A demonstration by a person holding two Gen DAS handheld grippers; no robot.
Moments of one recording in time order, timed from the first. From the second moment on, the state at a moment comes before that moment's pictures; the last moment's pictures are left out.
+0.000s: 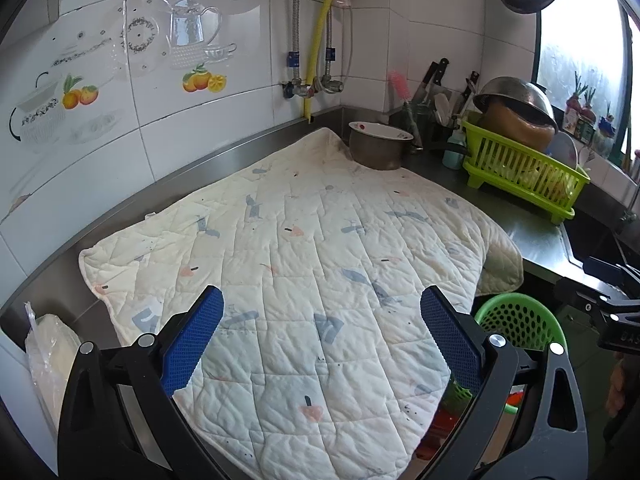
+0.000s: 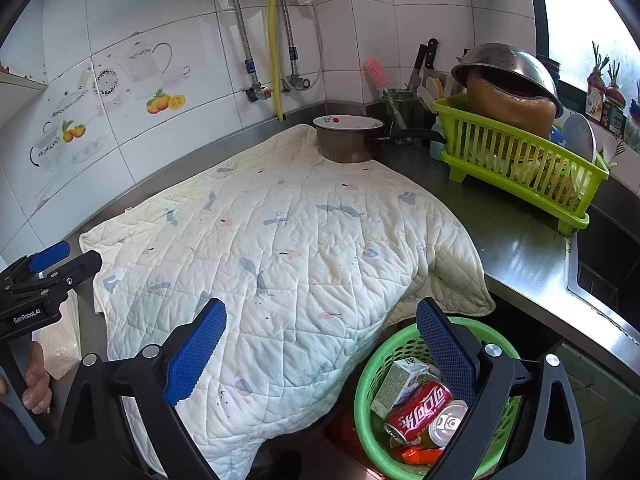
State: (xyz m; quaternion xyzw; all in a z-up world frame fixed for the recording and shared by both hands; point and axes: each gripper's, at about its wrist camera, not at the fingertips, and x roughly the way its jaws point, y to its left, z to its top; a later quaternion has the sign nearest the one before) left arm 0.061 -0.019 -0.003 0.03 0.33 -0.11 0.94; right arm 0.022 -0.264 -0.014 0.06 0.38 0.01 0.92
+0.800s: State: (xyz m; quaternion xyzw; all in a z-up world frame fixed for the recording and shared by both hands) left arm 0.057 -0.011 -0.002 0.03 0.33 -0.11 0.94; right arm 0.018 -0.258 -0.011 0.06 0.37 0.01 0.93
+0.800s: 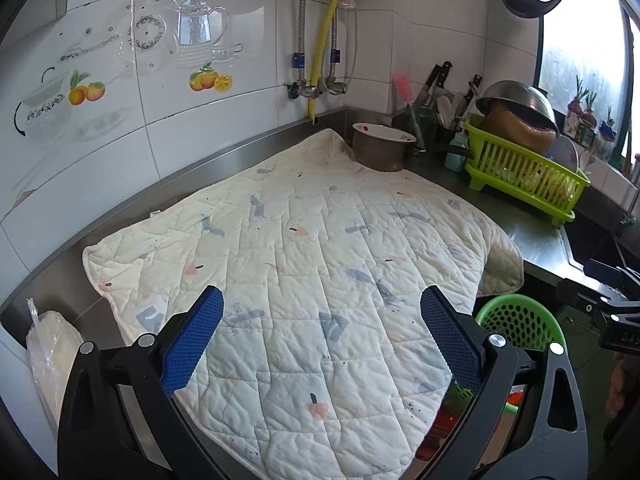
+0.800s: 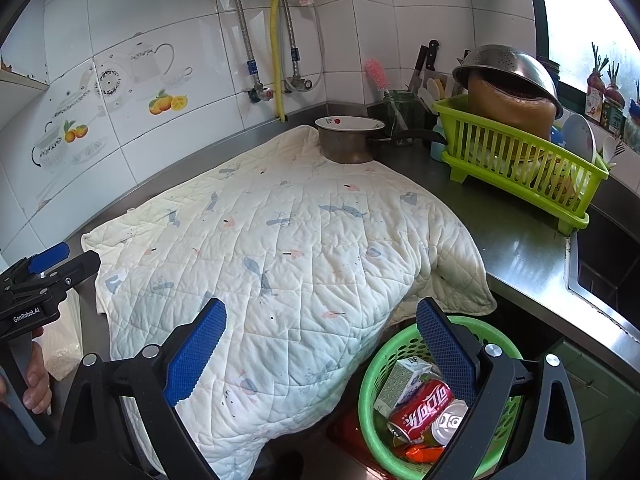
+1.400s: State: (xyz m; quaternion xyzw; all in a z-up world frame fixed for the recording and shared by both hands) left arm 0.057 -0.014 -0.001 0.03 0.33 -0.11 0.94; right arm 0.019 -0.259 -0.010 0.06 0.37 0.01 0.93
